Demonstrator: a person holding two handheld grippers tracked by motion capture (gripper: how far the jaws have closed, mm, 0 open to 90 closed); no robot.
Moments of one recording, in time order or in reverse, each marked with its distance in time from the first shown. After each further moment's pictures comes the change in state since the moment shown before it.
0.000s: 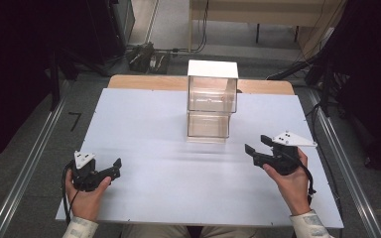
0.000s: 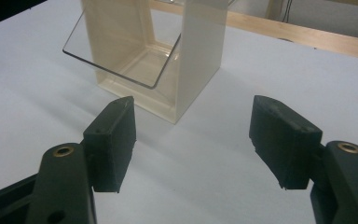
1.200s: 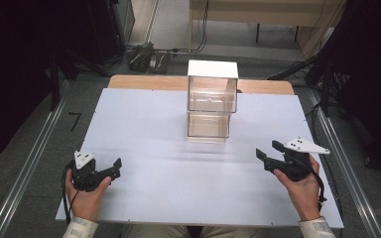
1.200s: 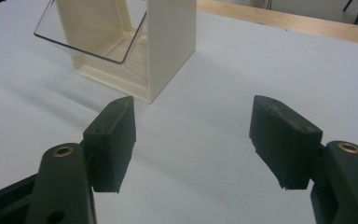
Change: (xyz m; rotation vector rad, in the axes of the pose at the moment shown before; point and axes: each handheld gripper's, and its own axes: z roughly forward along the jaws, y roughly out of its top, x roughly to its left) left arm 0.000 0.000 0.000 -0.001 0.000 0.003; right arm -0.017 -0.019 -0.017 0.014 -0.052 0.032
